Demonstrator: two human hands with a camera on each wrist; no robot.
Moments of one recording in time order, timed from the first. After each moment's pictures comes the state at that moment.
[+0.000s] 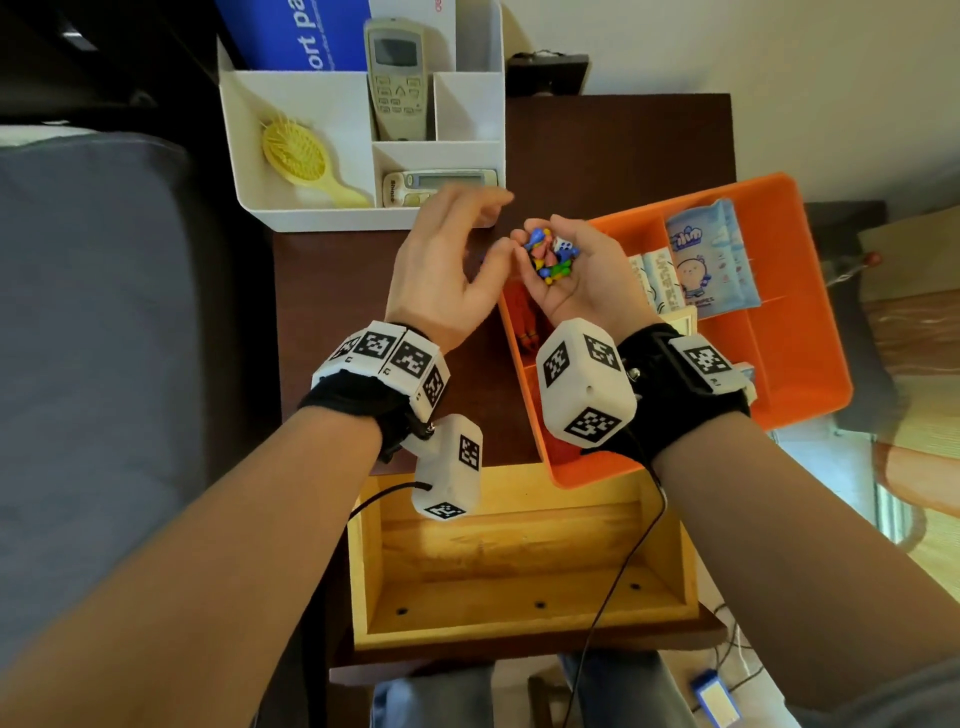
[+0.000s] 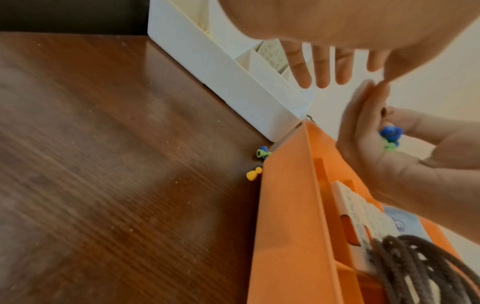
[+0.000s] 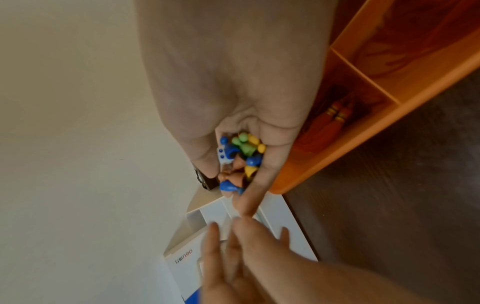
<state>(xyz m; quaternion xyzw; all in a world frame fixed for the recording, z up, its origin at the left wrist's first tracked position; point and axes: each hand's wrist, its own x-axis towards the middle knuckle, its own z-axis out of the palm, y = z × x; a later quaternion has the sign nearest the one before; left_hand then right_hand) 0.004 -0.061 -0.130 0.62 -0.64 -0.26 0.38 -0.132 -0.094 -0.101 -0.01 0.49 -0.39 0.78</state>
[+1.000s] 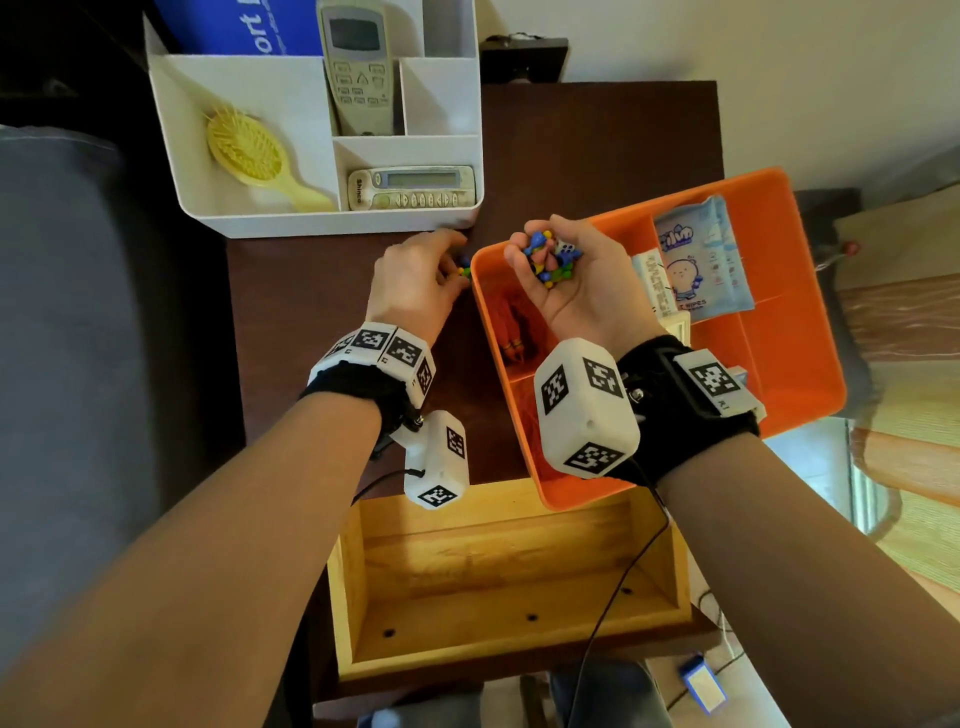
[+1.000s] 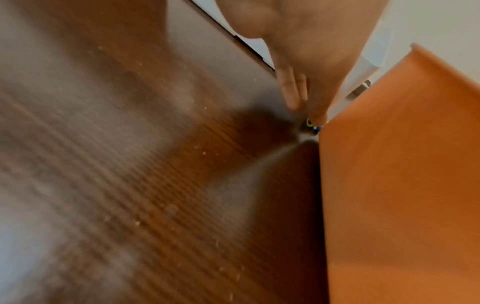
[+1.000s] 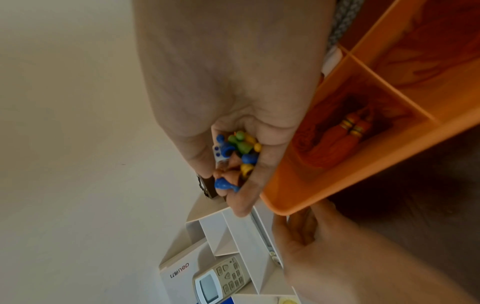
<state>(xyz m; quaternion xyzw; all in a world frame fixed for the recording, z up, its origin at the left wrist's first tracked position) 0.006 -0.084 -0.179 0.72 -0.57 -0.34 0.20 -0.140 -0.101 -0.113 -0.03 0.50 -0.41 0.77</state>
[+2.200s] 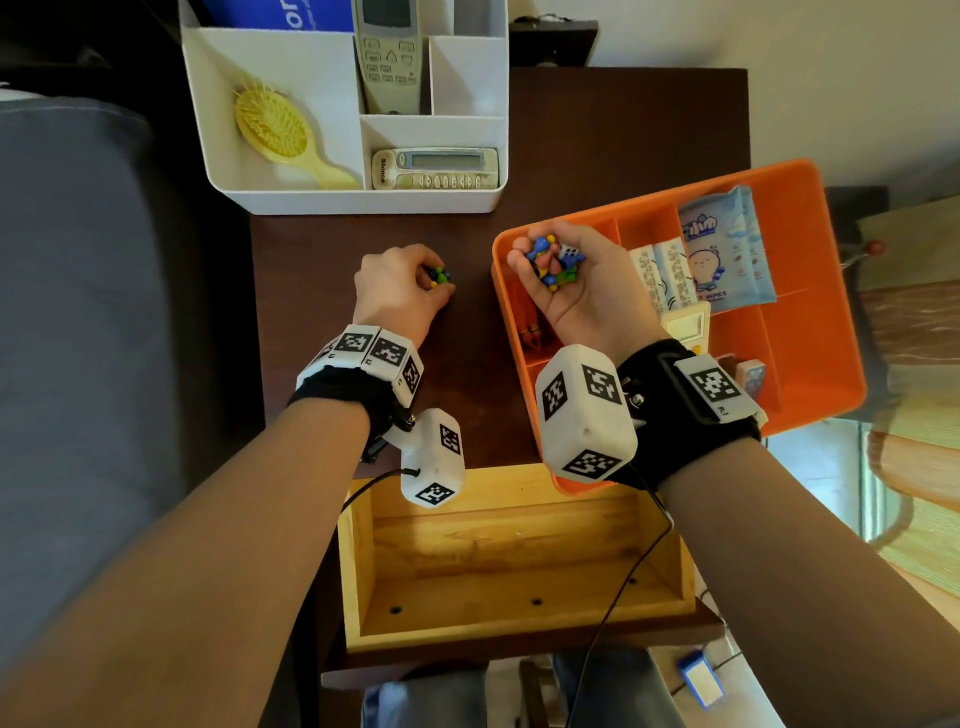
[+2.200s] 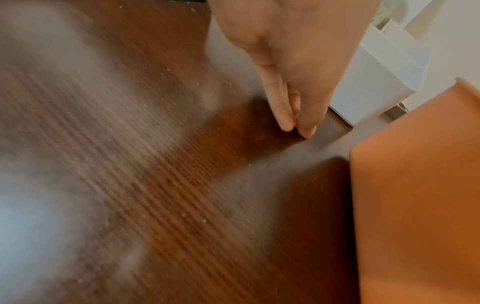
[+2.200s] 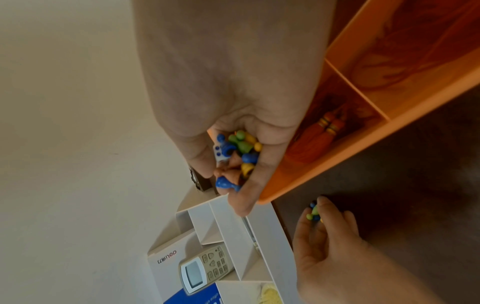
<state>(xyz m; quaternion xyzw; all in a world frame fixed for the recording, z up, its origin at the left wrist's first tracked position) 0.029 -0.061 -0.190 0.78 -0.49 -0.36 0.16 -0.130 -0.086 -0.111 -0.04 0.53 -0.39 0.75</state>
